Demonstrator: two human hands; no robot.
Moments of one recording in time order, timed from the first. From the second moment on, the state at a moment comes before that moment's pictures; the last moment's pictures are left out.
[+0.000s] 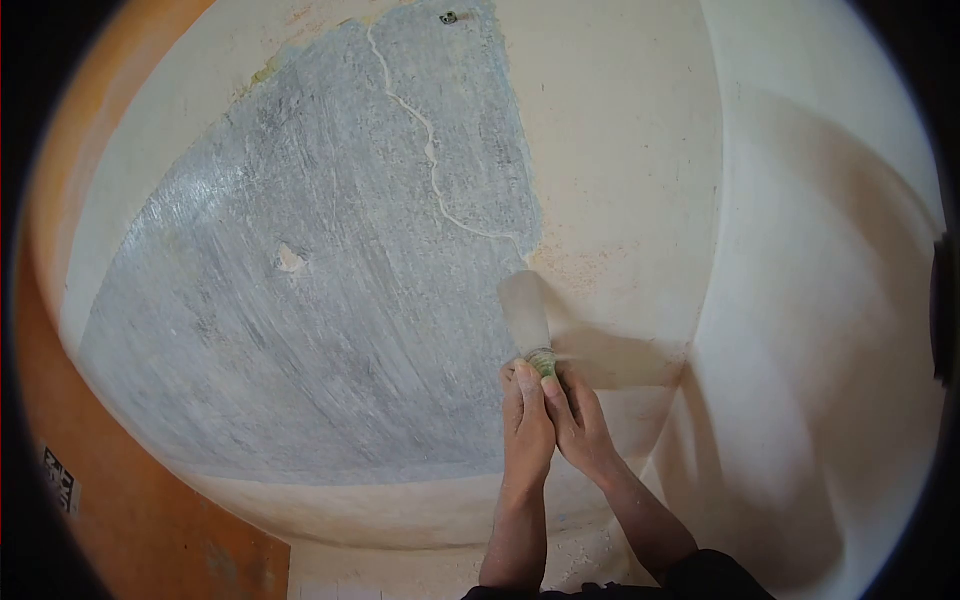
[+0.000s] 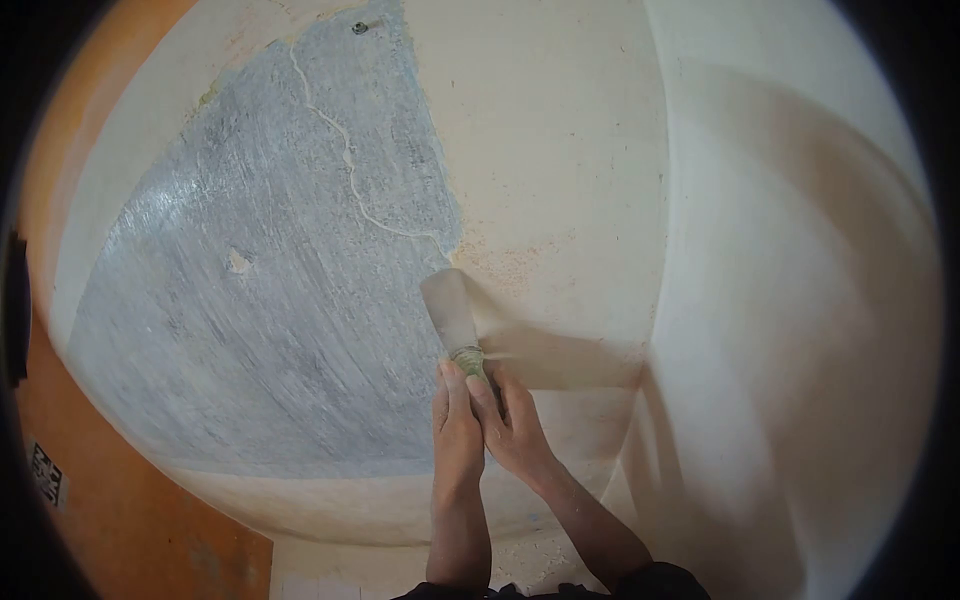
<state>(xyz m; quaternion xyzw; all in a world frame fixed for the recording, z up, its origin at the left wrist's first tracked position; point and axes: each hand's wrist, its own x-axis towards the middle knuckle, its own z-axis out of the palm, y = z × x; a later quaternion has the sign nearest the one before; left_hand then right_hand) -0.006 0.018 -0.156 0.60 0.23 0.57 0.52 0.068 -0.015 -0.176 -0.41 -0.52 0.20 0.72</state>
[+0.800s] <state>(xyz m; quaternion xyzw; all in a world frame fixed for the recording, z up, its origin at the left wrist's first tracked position) -0.159 0.105 -0.272 0.64 0.29 0.64 0.31 0.084 -0.067 -0.067 -0.67 -0.44 -0.15 0.58</state>
